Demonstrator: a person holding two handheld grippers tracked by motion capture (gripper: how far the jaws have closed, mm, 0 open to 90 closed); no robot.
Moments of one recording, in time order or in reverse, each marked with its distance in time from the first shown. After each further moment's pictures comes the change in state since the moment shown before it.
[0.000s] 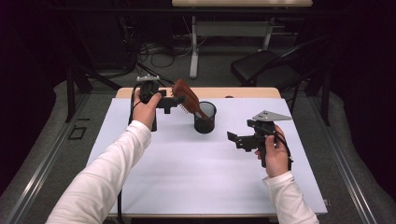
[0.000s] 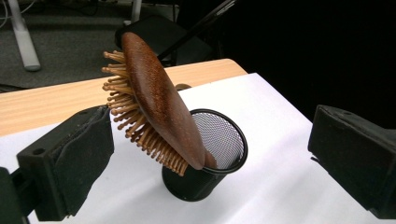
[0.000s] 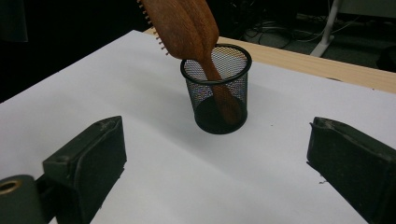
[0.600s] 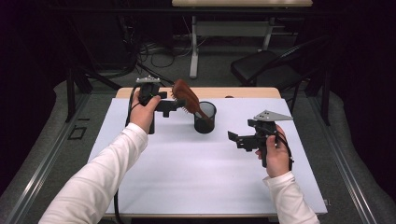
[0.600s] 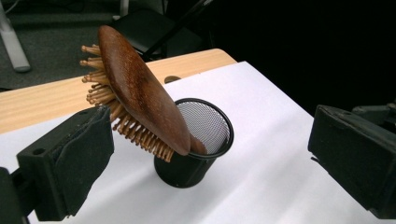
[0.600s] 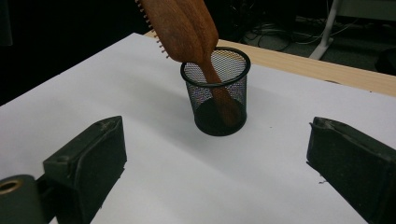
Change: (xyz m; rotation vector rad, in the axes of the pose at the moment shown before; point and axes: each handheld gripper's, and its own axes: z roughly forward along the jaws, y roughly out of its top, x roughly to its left) left arm -0.009 -0.002 -0.010 0.040 -0.031 0.046; right arm -0.001 0.001 -0.003 -0.008 -0.001 0.000
